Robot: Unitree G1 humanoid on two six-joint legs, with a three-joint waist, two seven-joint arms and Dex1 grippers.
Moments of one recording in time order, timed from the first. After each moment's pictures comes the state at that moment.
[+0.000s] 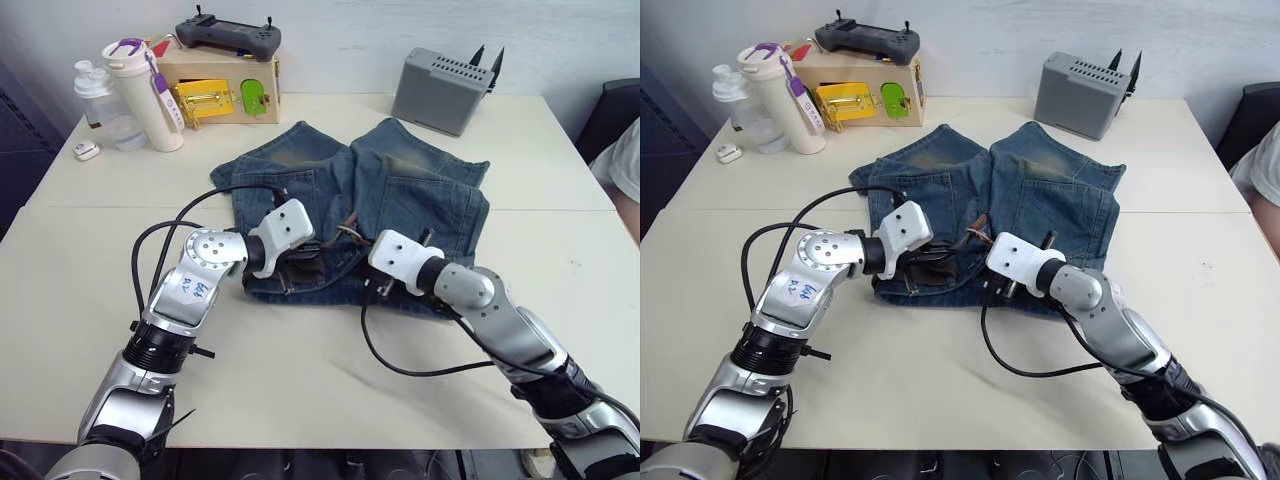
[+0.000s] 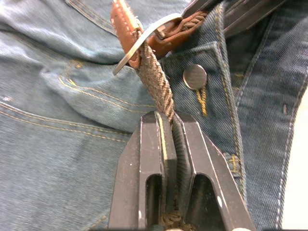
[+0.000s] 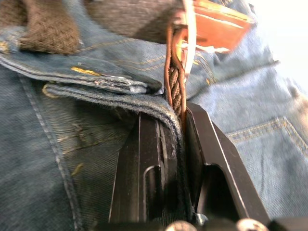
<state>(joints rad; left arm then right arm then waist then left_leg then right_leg) -0.65 0.48 -0.22 -0.10 -0.05 0.53 -0.78 -0.48 -0.65 0.38 -0.30 -0.08 0.41 0.54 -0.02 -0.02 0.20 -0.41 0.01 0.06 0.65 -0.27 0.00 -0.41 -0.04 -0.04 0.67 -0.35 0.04</state>
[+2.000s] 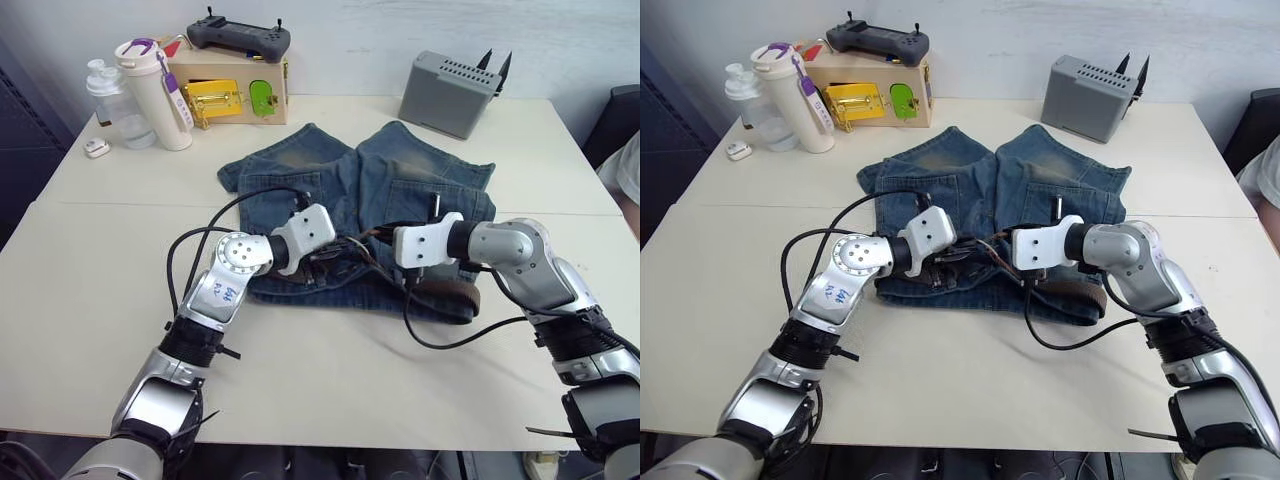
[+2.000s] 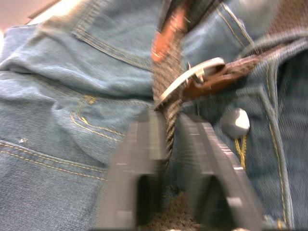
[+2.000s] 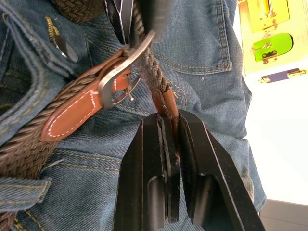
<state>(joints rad) -0.68 0.34 -0.22 0.09 0.01 0.32 -0.74 -0.70 -0.73 0.28 0.16 -0.23 -0.28 0.88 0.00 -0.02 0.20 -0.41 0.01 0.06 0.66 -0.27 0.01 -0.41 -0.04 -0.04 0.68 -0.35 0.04</state>
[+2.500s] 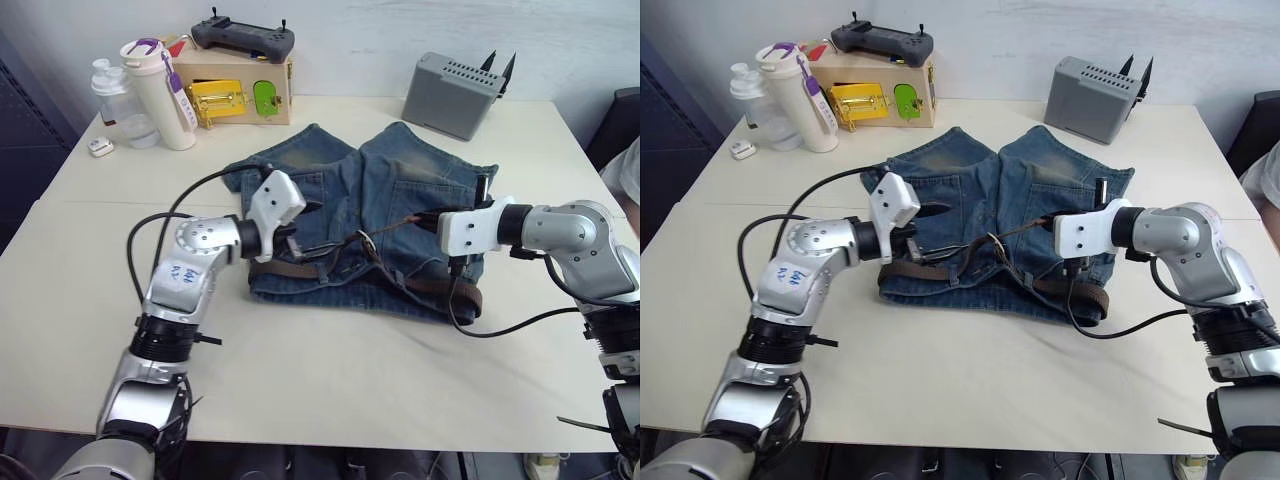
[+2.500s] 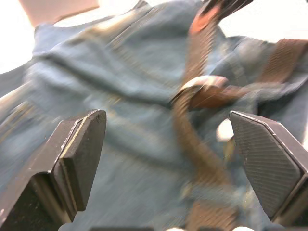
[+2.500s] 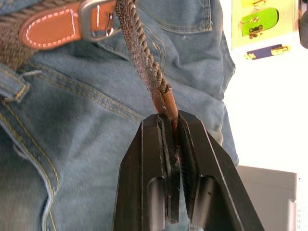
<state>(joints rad) -0.70 0.33 -0.12 -0.06 -0.19 0.55 -0.78 -0.71 -0.88 0.19 0.23 -0.17 -0.37 0.95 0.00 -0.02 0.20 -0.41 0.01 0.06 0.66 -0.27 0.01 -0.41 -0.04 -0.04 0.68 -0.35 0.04</state>
